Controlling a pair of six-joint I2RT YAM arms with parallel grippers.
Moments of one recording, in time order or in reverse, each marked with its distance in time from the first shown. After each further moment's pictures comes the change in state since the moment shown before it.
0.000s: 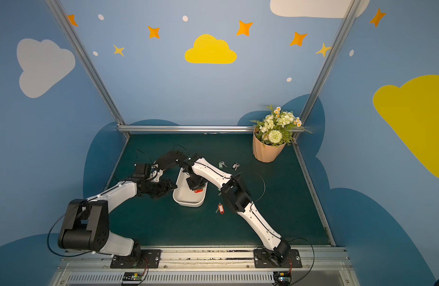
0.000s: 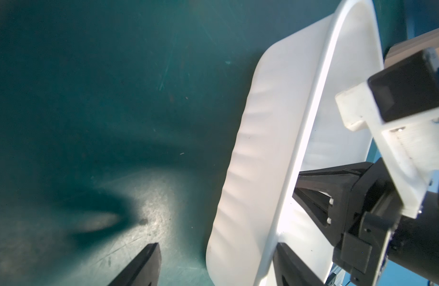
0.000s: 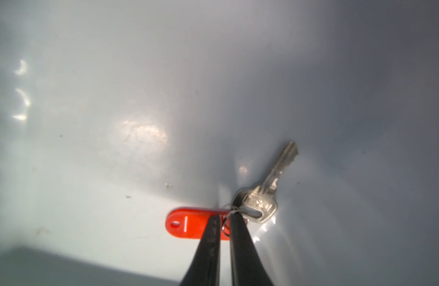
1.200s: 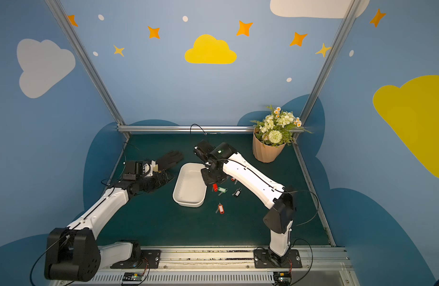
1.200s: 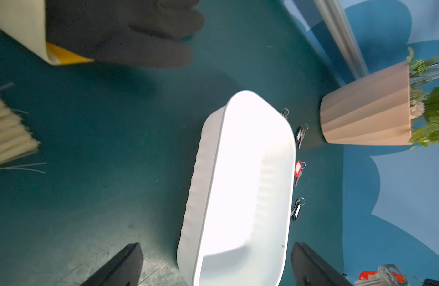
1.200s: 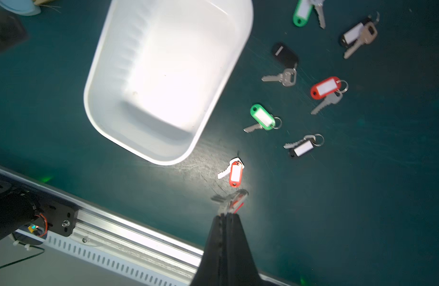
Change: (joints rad) left arm 0.001 -0.272 0.014 0.014 -0.078 -0.069; right arm -0.026 -0.786 -0.528 -0.011 0.034 0.061
